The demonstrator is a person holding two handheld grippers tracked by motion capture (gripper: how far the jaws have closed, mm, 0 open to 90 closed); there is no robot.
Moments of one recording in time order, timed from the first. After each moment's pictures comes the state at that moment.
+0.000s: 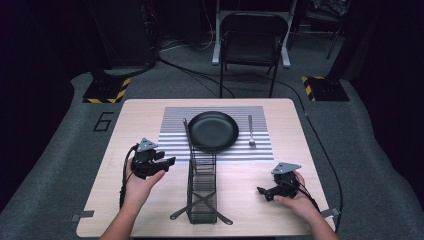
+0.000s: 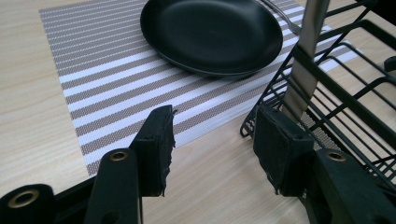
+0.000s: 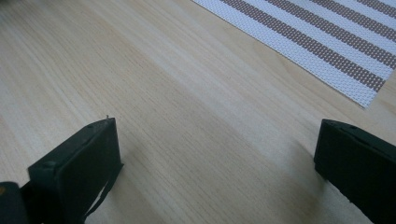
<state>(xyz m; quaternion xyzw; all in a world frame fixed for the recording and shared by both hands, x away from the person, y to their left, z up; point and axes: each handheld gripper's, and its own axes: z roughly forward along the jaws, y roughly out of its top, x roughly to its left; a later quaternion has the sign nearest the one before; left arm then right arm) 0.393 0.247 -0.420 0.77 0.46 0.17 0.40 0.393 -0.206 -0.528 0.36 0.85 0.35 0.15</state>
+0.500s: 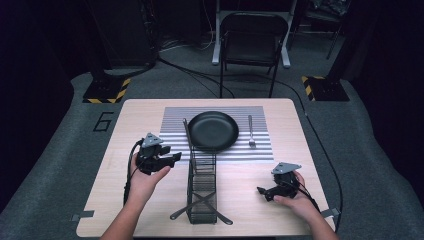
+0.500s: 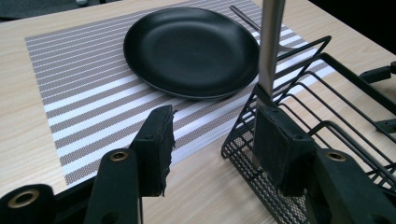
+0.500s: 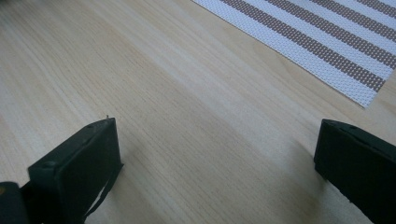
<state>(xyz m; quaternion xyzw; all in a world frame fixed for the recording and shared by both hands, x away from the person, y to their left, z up) 0.397 0.228 -0.403 0.78 0.44 0.17 0.42 0.393 -0.206 -0.528 0.36 0.85 0.35 0.15</state>
